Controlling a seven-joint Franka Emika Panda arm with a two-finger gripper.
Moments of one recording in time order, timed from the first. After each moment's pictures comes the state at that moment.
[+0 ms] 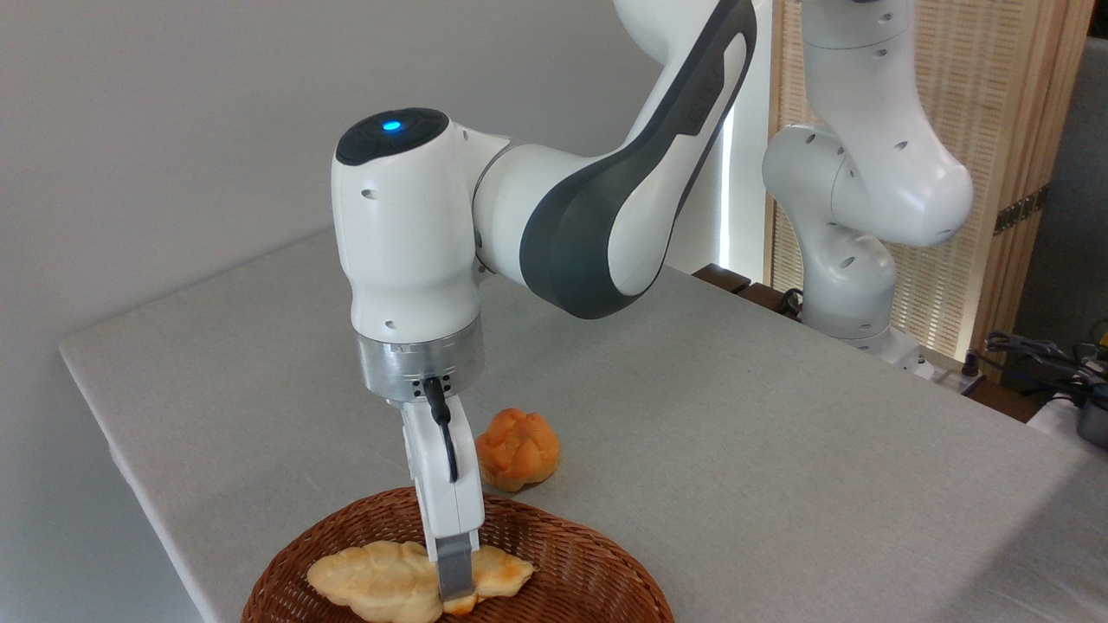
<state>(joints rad) -0.02 0.20 0.11 -1.86 -0.04 2.19 1.26</state>
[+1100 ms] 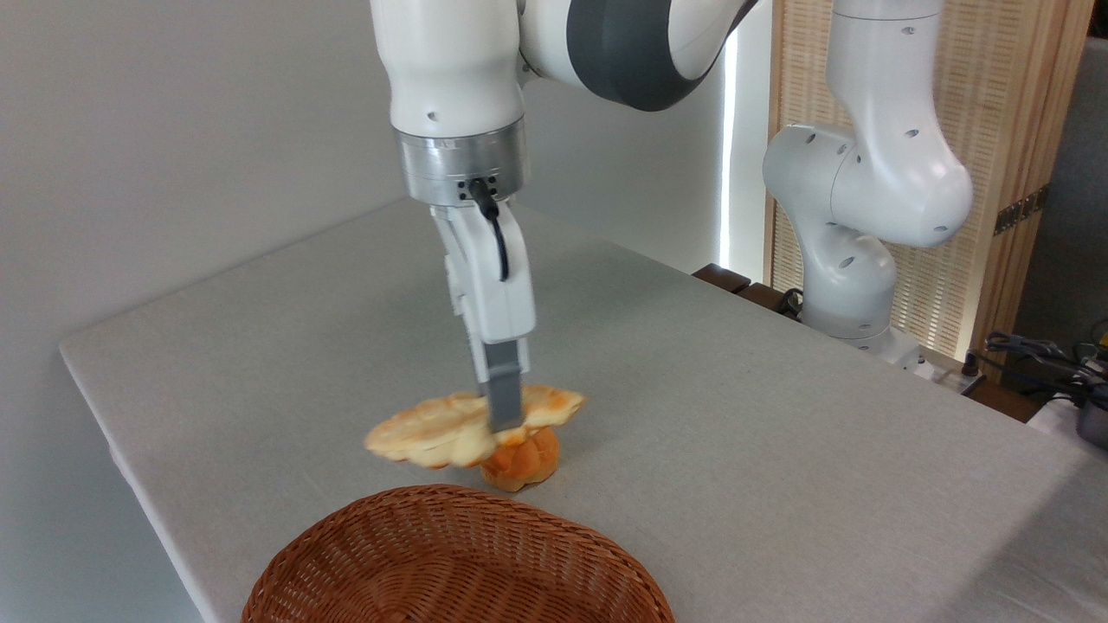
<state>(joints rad) -0.04 -0.07 0.10 -1.89 -0.04 1.84 1.26</state>
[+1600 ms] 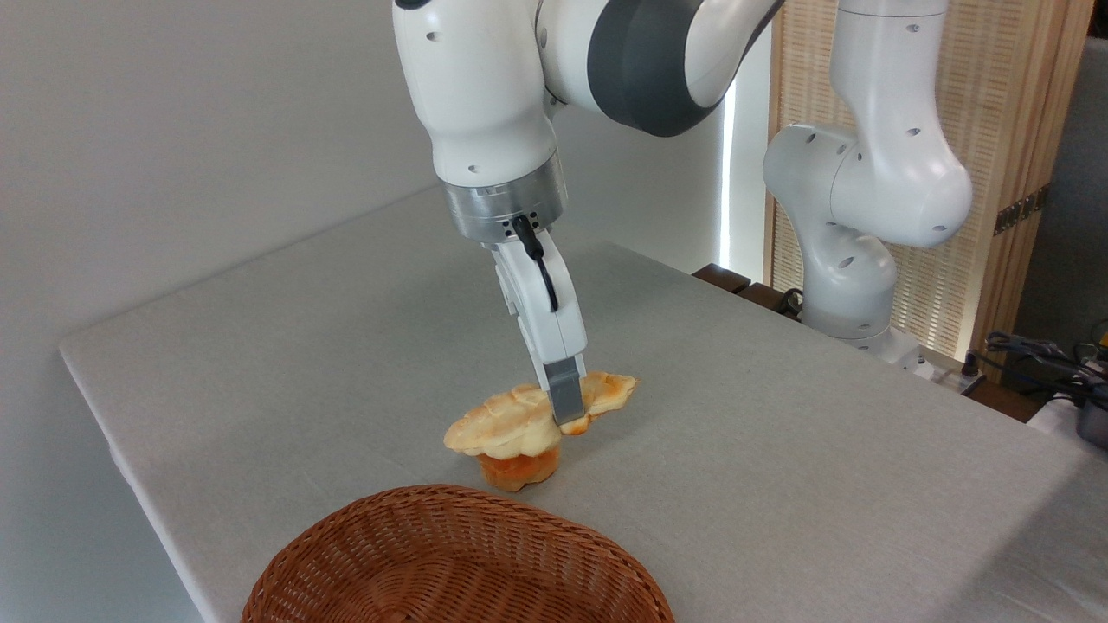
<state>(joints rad) -0.04 -0.11 0.11 -1.98 -0.04 1.75 1.26</state>
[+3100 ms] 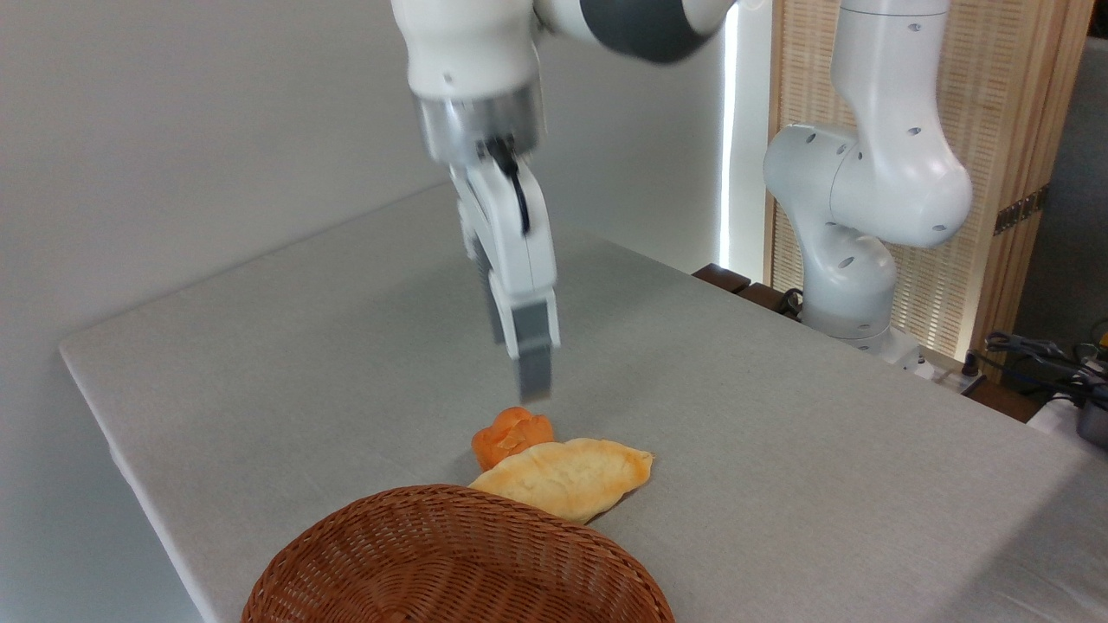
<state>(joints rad) -0.05 -0.13 0.09 -1.87 -0.04 1.75 1.22</state>
